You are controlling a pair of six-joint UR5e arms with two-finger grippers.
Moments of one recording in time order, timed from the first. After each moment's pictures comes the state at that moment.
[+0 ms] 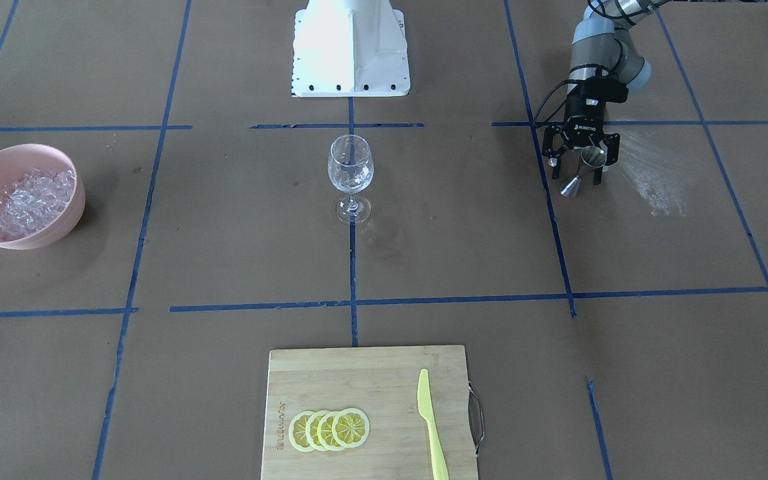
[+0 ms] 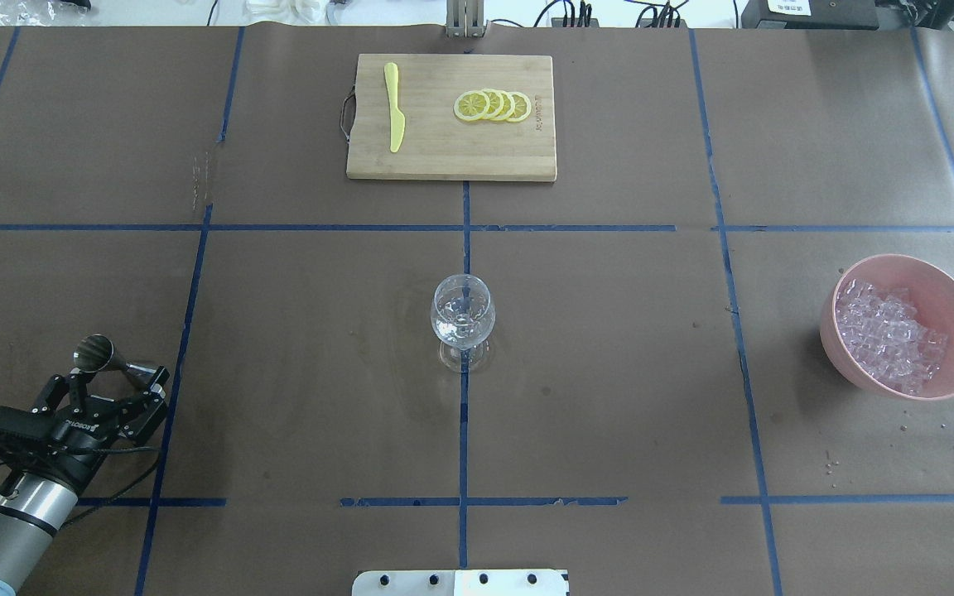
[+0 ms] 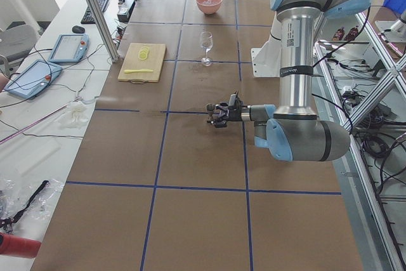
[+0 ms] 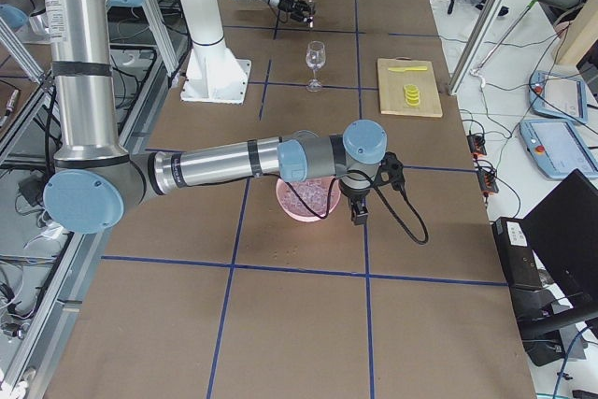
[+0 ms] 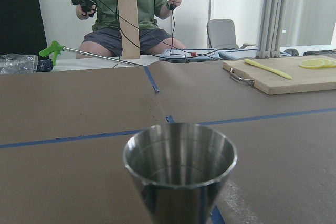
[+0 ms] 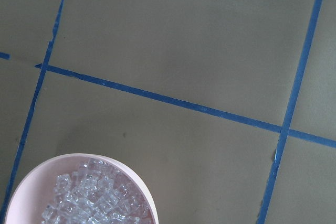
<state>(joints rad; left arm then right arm) -0.03 -1.45 -1.50 -3.07 -0.45 -0.99 1.49 -1.53 1.74 -1.59 2.48 -0.06</state>
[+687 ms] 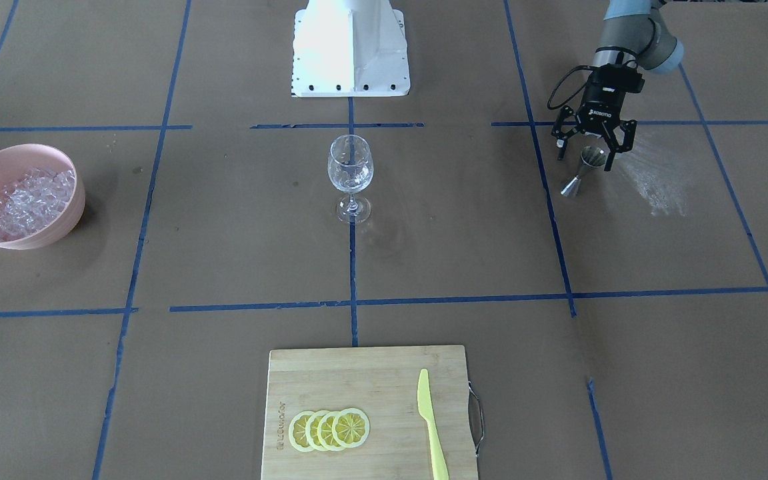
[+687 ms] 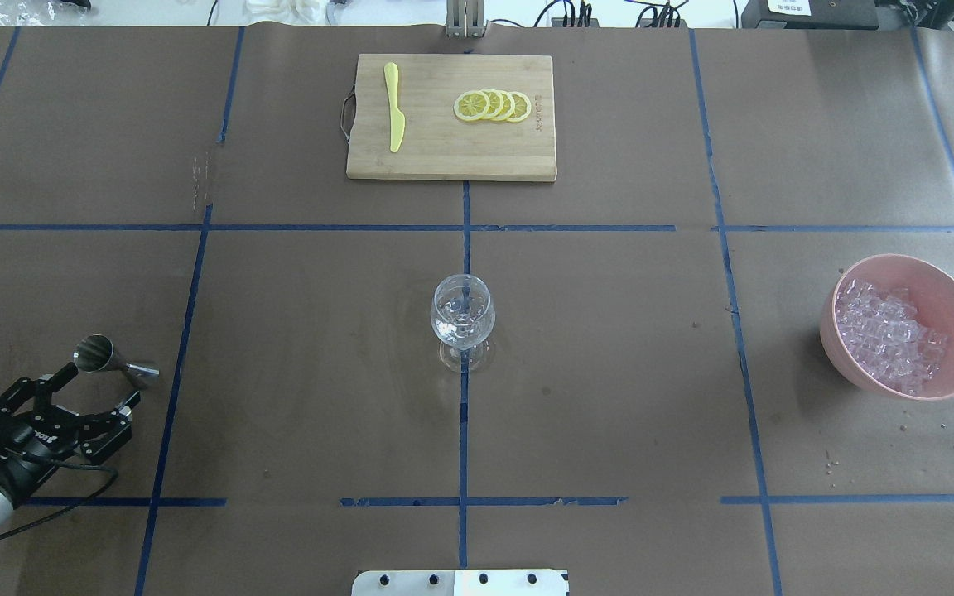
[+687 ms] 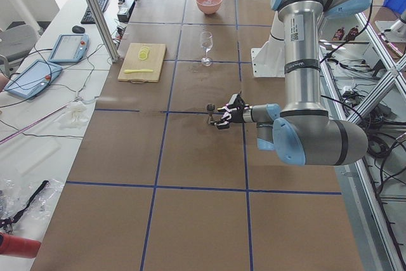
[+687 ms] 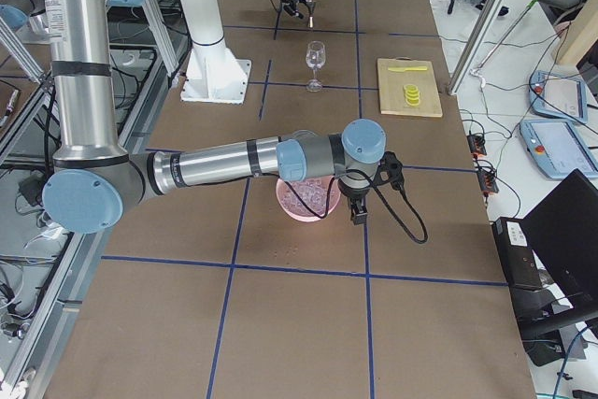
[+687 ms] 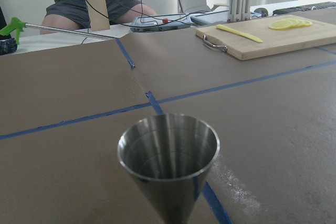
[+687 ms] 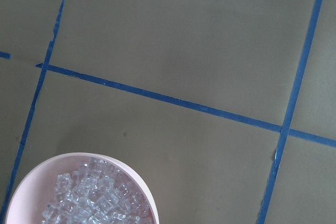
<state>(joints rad) -0.04 -1.25 -1.67 -3.07 -0.69 -0.85 1.49 -1.54 1.74 -1.59 2.48 -0.06</state>
